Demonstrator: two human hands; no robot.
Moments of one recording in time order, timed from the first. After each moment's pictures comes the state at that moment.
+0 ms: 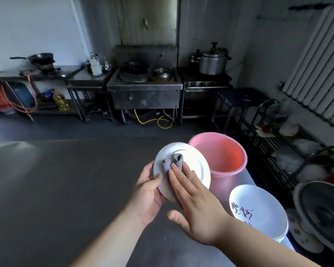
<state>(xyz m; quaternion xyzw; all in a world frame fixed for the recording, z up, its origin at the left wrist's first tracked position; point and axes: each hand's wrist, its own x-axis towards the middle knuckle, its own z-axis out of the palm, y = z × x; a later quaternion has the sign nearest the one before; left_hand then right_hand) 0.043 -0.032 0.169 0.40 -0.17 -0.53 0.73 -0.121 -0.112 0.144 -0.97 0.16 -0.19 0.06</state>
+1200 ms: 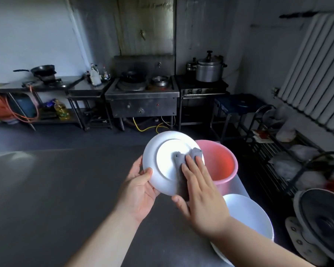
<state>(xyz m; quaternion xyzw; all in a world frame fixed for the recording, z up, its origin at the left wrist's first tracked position) 0.010 -0.074 0.201 0.38 -0.17 -0.49 0.77 -0.158 -0.169 0.154 -0.91 0.23 -0.35 0.02</state>
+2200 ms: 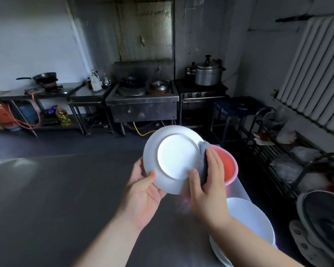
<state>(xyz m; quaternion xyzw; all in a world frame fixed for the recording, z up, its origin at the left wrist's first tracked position) -0.004 -0.071 0.219 0.35 -0.21 -0.49 0.77 -0.149 -0.163 0.189 -0.72 0.33 -0.50 0.34</state>
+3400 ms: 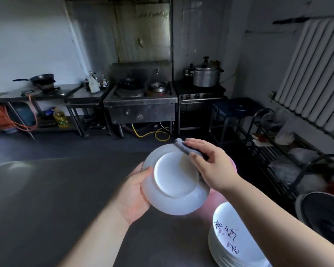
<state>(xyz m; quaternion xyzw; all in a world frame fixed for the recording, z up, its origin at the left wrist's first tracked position) 0.019 -0.085 0.229 0.44 -0.21 -0.52 0.70 -0.156 -0.241 0.240 -0.81 0.27 -0.37 0.36</state>
